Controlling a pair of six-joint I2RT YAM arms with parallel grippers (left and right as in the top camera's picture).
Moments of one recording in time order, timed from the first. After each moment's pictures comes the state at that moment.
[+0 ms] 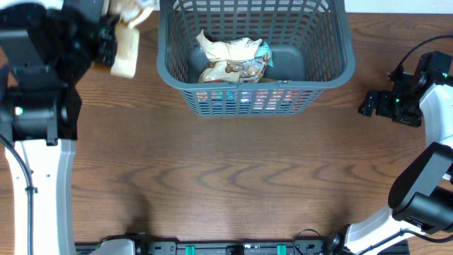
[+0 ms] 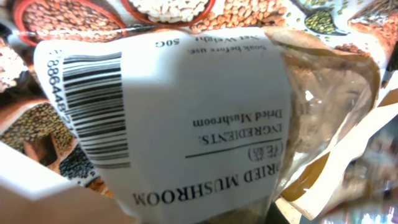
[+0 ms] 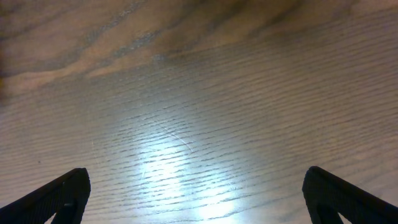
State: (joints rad) left arm 0.02 1.38 1.67 -0.60 0.25 0.32; right arm -0.42 1.84 1.43 -0.96 -0.10 -0.17
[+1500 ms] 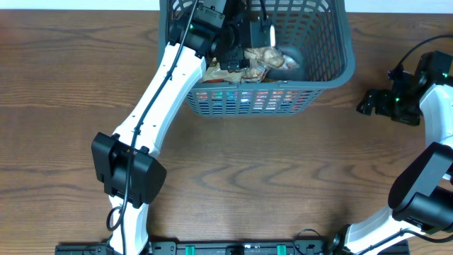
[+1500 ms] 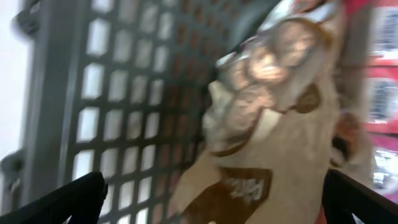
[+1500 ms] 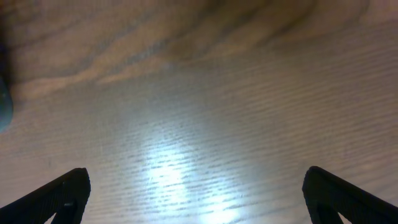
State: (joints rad) left arm -0.47 2.08 2.14 -0.84 0.10 1.03; right arm -0.42 1.84 1.43 -0.94 -0.13 -0.17
